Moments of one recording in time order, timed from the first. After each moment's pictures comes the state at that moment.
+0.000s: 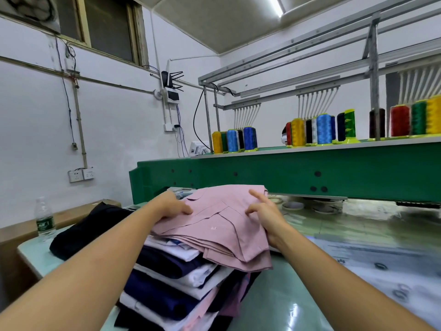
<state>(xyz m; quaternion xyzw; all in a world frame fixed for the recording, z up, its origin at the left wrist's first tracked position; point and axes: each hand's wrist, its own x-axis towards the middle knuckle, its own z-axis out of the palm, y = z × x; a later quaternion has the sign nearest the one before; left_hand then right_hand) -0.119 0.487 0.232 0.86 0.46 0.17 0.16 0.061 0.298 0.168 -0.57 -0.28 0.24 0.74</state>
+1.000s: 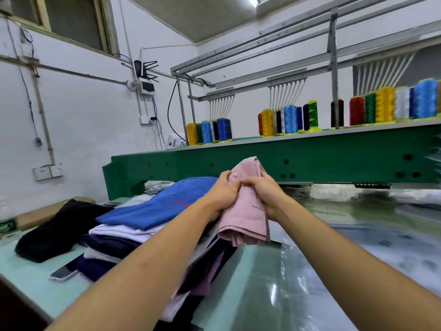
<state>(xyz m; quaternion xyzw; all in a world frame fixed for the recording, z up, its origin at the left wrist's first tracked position) -0.001 0.326 0.207 0.83 0.20 0.26 0.46 0.097 0.235 0.190 -0.51 -0.29 0.25 0.77</state>
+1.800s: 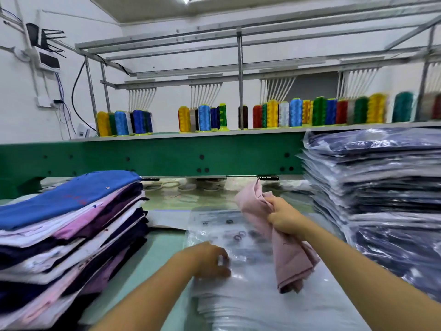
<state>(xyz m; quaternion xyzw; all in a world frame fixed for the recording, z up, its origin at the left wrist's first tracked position) 0.059 0.178 0.058 0.99 0.03 -0.10 0.07 0.167 -0.044 0.122 -0.86 -0.31 0.00 0.40</state>
